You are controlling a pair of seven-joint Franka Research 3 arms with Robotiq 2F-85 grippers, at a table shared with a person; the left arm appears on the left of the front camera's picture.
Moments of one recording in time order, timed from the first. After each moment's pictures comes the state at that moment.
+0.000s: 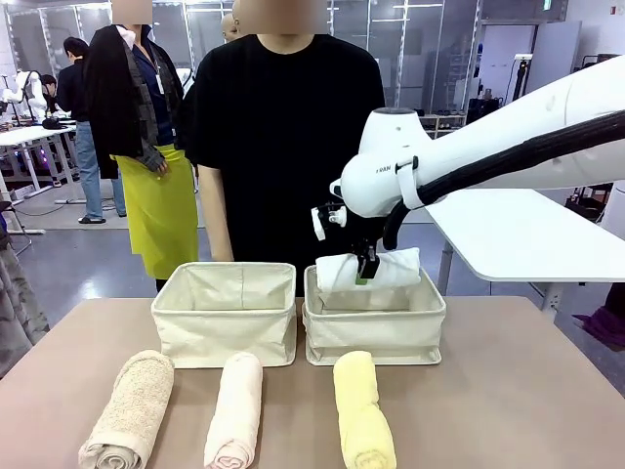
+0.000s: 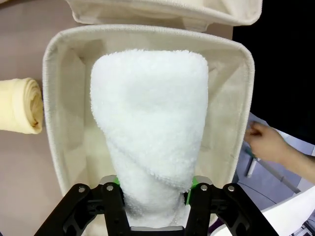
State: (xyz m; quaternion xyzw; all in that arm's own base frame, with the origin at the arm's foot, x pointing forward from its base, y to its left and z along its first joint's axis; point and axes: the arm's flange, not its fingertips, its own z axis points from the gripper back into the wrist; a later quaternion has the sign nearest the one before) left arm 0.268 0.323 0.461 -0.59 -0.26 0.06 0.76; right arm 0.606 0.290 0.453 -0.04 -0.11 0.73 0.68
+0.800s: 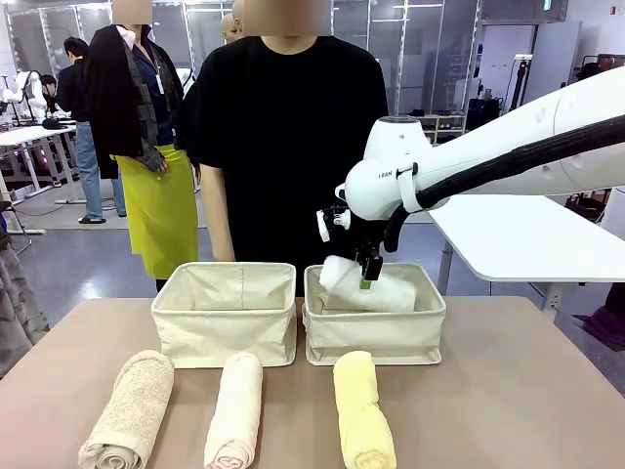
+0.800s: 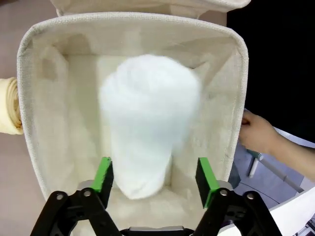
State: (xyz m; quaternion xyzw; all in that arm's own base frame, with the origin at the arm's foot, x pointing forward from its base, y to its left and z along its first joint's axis) left arm 0.268 0.323 0.461 -0.59 -0.26 0.06 0.76; right arm 0.626 0.281 0.444 -0.04 -0.12 0.72 0.68
